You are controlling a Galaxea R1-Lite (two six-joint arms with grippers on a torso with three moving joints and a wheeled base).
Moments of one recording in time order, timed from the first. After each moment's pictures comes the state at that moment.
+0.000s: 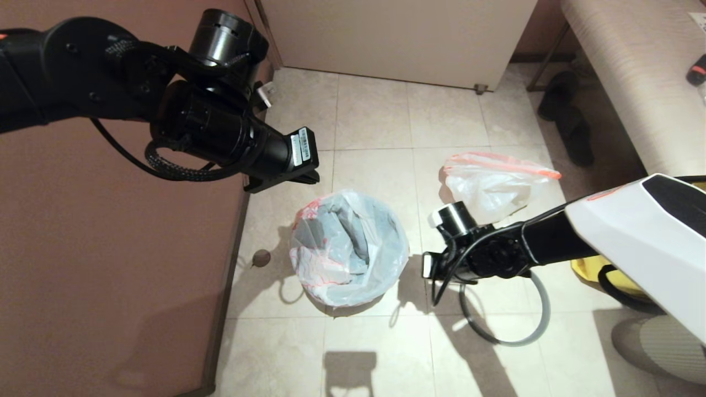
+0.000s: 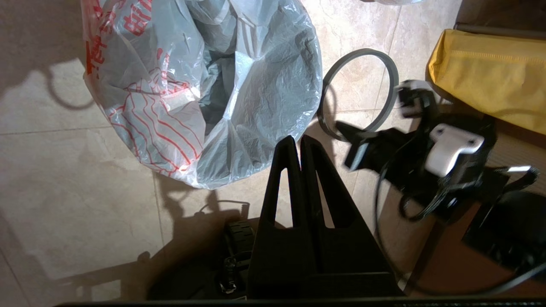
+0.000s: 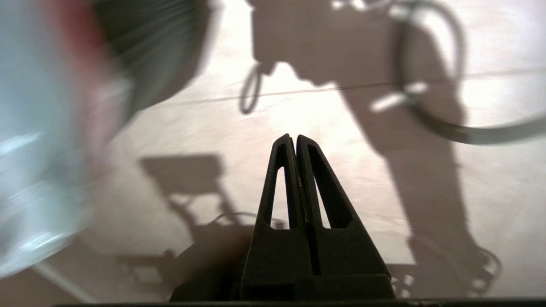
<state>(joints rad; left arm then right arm) -0.50 1.85 -1.89 0.68 0.01 -0.48 0.48 2.26 -1.47 0.05 -0.19 0.52</state>
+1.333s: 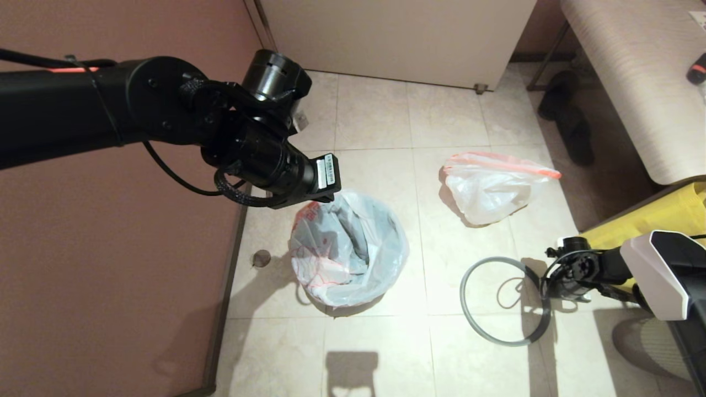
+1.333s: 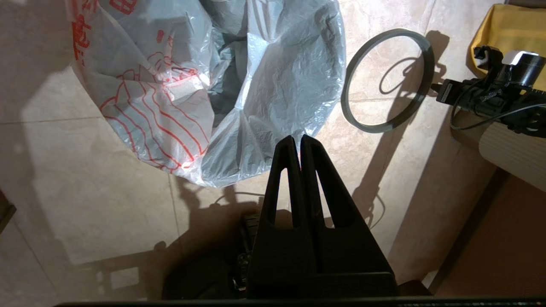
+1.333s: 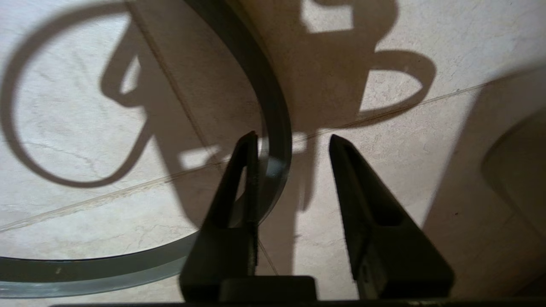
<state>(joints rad) -0.55 1.93 -1.88 0.67 0.09 -0.48 -0.22 2.83 -1.93 0.12 -0.11 0.03</state>
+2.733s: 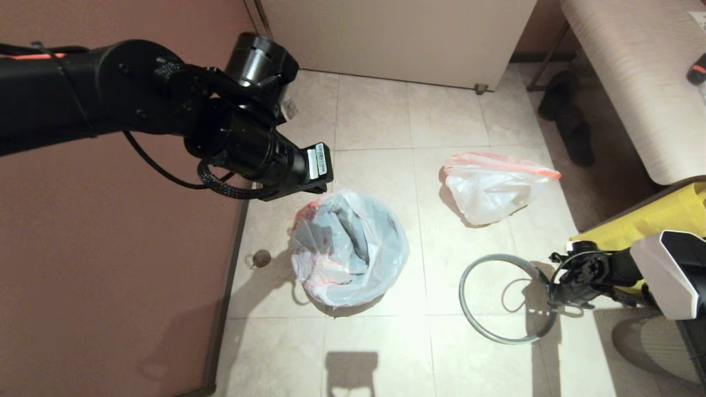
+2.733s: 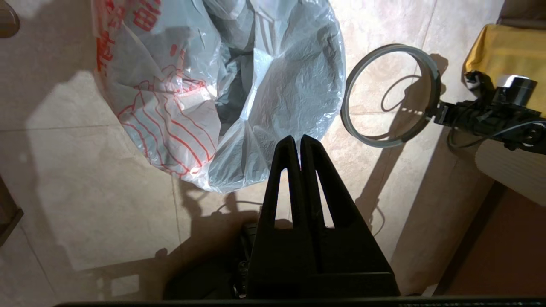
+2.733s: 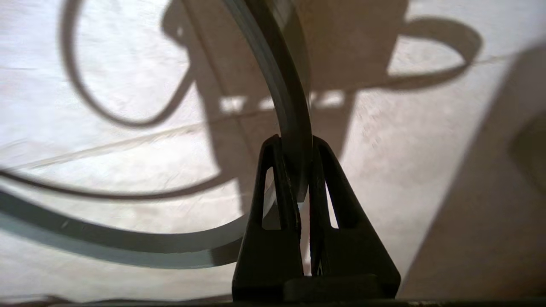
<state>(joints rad) -0.54 1.90 -1.89 0.67 0.11 -0.48 -0.26 2.78 -1.88 0.19 0.03 0.00</state>
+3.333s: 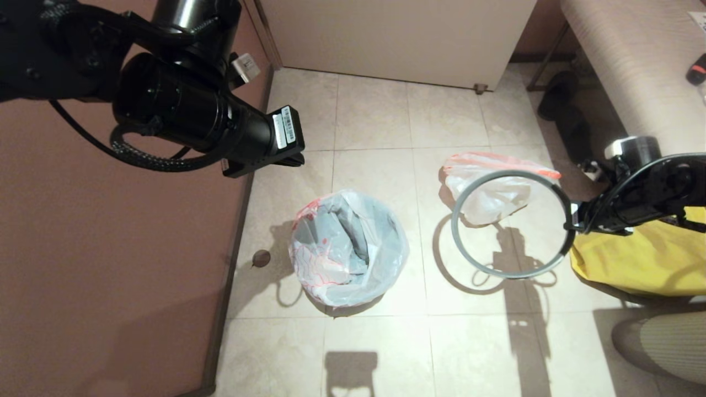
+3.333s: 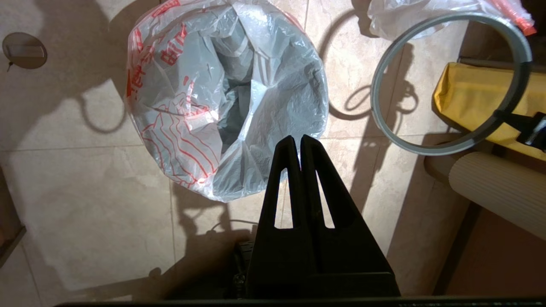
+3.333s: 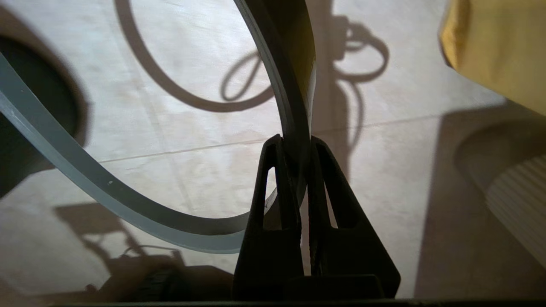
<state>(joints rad) -0.52 1.78 -1.89 0.68 0.12 -0.47 -0.08 2.03 -1.55 0.28 0.04 0.11</state>
